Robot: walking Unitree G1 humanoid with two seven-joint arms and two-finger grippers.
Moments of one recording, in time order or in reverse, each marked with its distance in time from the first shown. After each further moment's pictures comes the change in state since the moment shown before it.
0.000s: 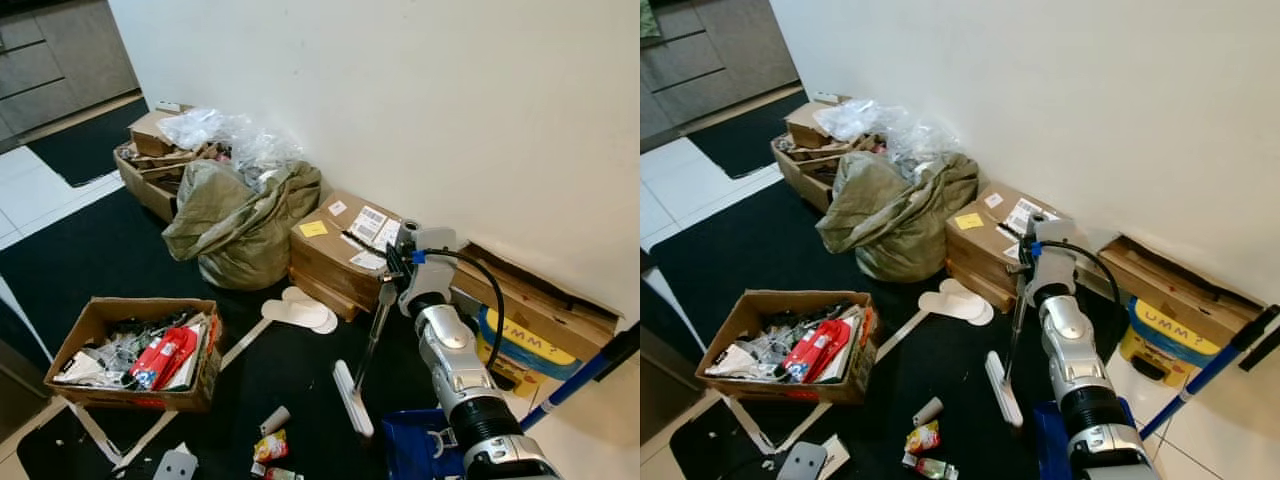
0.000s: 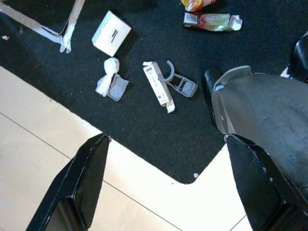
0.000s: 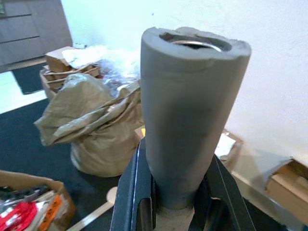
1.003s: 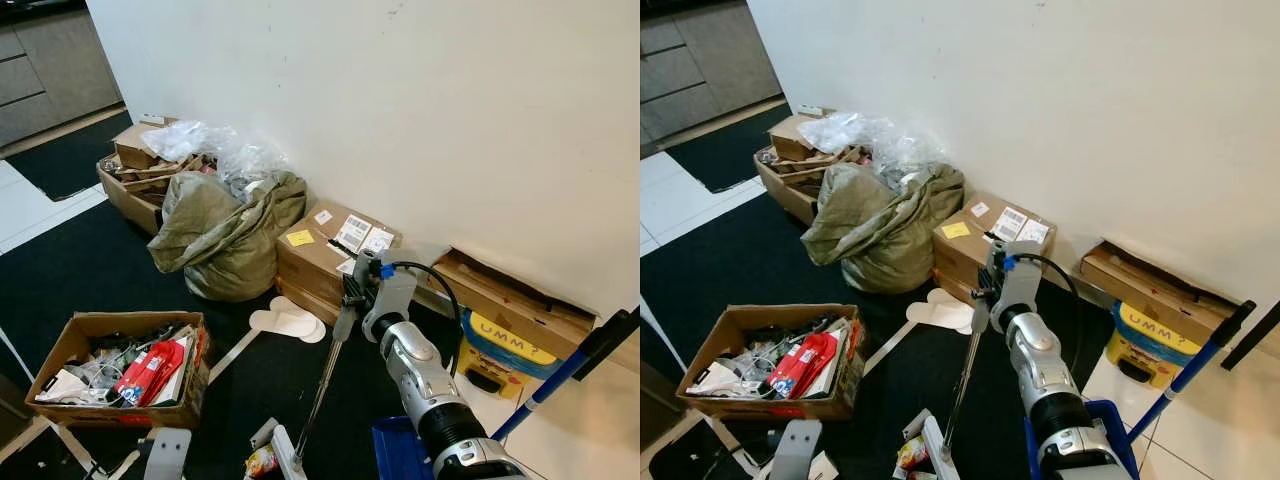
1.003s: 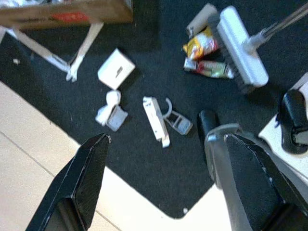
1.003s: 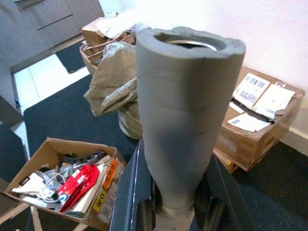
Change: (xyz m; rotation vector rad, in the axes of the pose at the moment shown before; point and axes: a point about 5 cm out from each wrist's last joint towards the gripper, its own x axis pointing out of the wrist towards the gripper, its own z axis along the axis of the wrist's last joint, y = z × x) left arm 0.006 0.005 0.036 -0.118 -0.079 0.057; right arm -0.004 0.049 -0.035 0.213 0.200 0.165
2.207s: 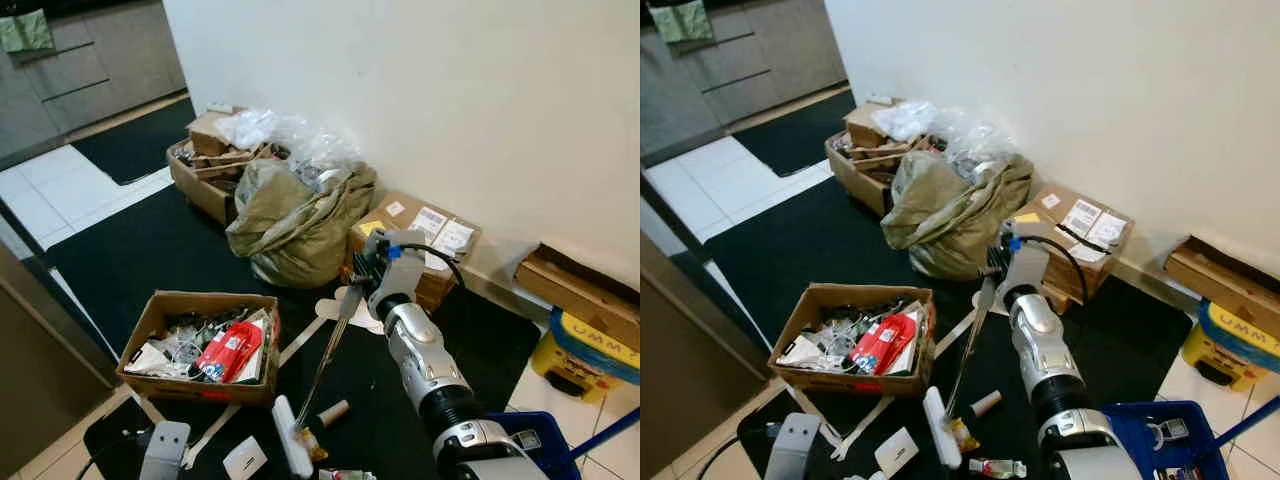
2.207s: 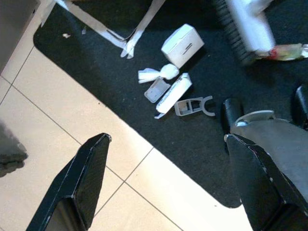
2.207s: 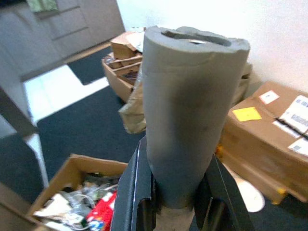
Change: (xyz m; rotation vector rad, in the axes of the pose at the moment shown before) left arm 0.000 0.006 0.001 0.038 -0.010 0.004; right arm 0.008 -0.019 0.037 -0.086 -0.118 -0.129
